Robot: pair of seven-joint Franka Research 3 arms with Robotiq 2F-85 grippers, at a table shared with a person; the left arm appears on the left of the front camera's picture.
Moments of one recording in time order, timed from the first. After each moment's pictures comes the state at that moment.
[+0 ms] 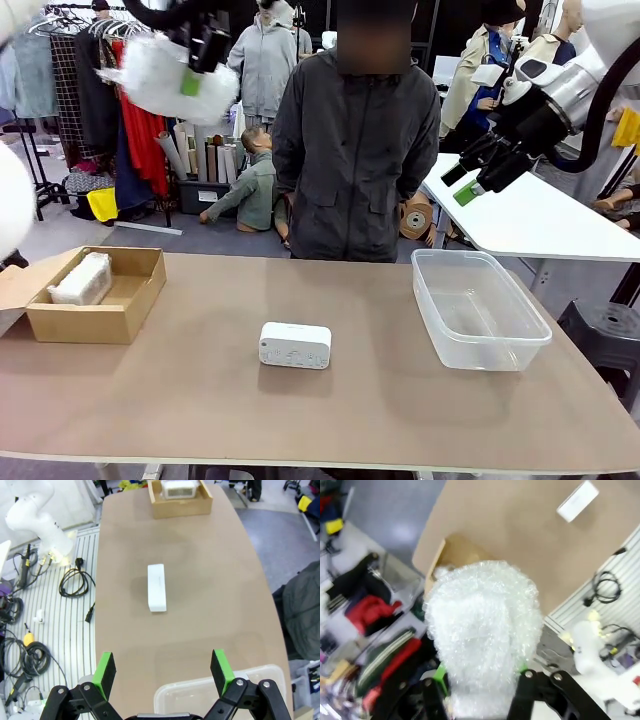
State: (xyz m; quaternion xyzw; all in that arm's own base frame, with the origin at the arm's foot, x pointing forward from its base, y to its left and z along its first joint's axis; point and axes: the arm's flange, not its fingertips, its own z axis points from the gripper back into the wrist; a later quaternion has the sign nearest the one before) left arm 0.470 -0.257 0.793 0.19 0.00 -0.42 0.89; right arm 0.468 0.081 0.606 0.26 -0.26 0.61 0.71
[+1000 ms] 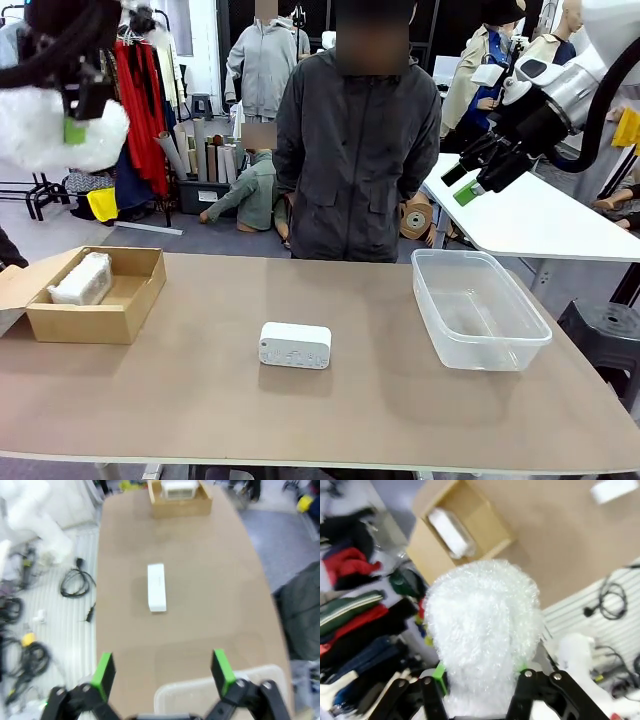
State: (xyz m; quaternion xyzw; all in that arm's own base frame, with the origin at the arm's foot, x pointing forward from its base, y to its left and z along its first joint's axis) left arm 0.374 -0.124 0.718 0.19 -0.07 -0.29 0.94; right arm 0.468 0.081 0.607 0.26 -0.26 0.61 0.71
